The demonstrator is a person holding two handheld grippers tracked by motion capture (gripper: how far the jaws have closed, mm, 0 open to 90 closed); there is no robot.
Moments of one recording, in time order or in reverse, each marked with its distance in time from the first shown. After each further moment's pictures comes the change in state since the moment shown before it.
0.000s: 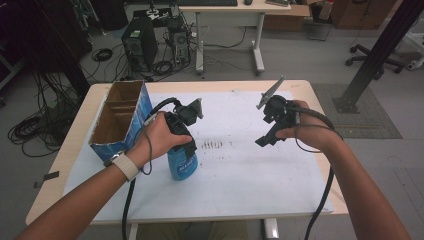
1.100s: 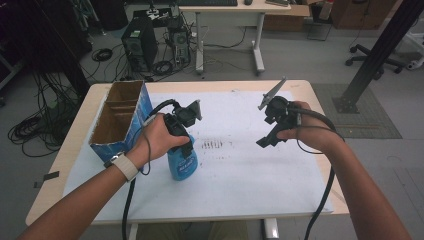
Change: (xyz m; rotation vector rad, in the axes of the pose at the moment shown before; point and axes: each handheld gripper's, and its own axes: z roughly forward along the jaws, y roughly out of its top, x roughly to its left) left arm 0.002 -0.002 0.004 -0.005 -0.011 -0.008; right arm 0.001 -0.004 -0.001 -0.005 -0.001 0.006
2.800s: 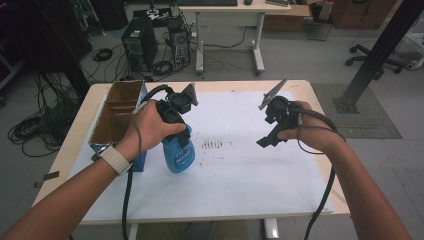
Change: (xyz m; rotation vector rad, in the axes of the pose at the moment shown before) left arm -0.001 -0.004 -0.054 -0.040 0.013 -0.041; right arm 0.002 0.000 -0.003 -0.005 -0.005 -0.004
